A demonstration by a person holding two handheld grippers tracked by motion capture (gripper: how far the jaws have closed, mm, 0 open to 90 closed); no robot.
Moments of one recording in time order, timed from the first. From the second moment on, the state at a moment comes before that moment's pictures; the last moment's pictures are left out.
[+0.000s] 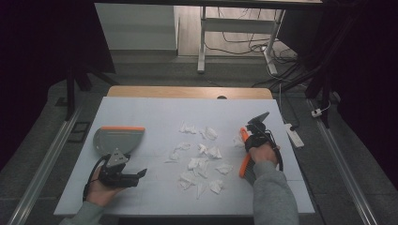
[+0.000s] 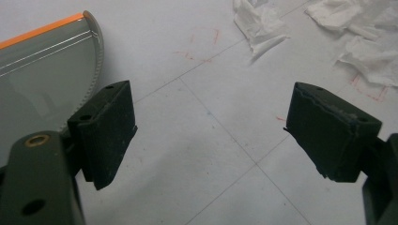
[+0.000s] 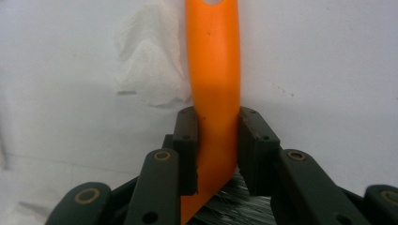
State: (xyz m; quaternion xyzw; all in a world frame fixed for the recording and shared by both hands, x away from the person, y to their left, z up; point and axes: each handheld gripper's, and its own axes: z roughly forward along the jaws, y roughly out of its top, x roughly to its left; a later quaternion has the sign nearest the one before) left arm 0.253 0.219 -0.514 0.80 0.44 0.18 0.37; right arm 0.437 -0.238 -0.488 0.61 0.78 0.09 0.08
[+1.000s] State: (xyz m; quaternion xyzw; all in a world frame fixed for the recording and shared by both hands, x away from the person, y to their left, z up) left arm 0.257 0.217 -0.514 0.80 0.44 0.18 0.37; right arm 0.384 -0.300 -0.432 0.53 0.76 0.37 0.05
